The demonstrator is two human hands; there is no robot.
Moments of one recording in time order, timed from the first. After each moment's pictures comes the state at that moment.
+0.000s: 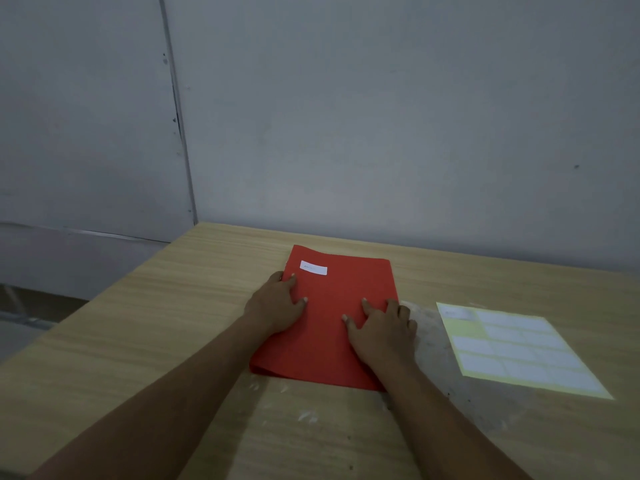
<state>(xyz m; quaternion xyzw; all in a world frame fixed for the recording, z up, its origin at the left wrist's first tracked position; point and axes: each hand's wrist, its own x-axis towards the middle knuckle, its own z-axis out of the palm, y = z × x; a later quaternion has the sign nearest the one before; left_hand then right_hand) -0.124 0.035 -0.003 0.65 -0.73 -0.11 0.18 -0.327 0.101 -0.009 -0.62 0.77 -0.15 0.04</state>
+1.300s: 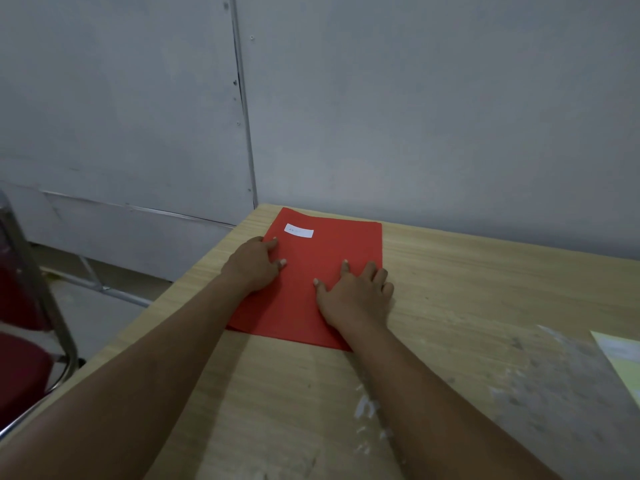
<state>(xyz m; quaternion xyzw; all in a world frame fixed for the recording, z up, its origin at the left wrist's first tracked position) 0.064 -0.067 0.000 0.73 -0.66 -0.08 0.15 -0.130 -0.009 -0.004 -0.66 0.73 -0.14 0.08</state>
